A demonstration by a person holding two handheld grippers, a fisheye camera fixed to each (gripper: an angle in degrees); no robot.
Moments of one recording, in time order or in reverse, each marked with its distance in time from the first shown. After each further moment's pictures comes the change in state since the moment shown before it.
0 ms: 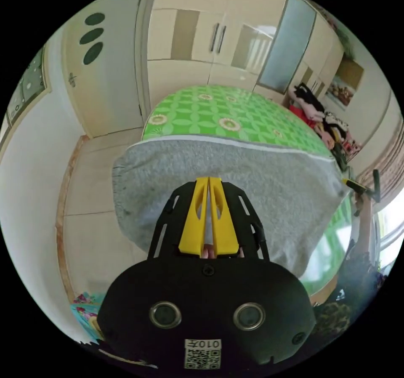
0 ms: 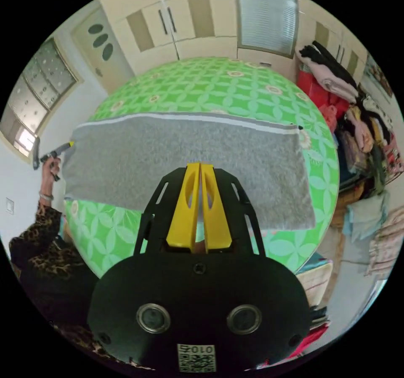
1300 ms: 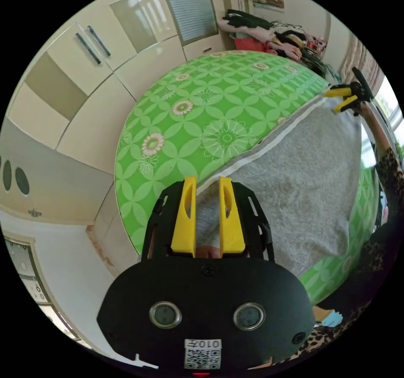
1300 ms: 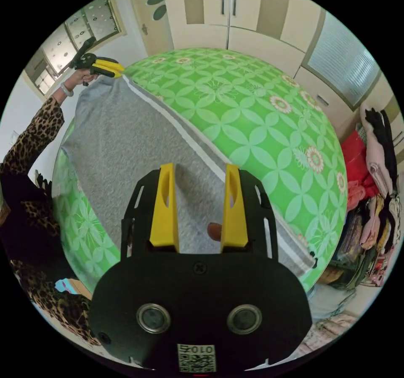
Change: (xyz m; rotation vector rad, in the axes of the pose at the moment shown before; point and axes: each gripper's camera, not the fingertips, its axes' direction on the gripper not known) left arm 0.125 -0.250 0.052 -0.213 -0.011 0.742; right arm 0.119 -0.113 0.005 -0.086 -0.146 -0.418
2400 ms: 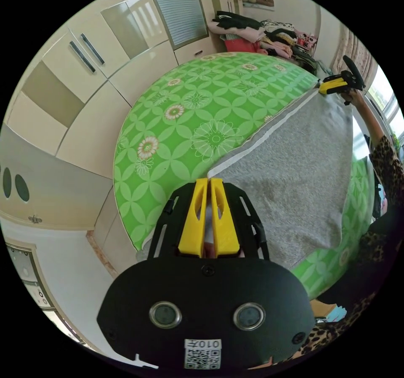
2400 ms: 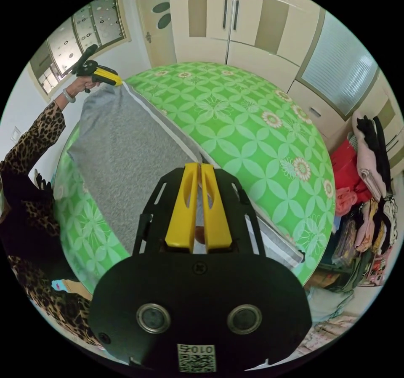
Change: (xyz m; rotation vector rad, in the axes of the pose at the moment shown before) left arm 0.032 0.040 -0.011 0.036 0.006 0.003; right arm 0.007 0.069 -0.006 0.081 0.040 -0.005
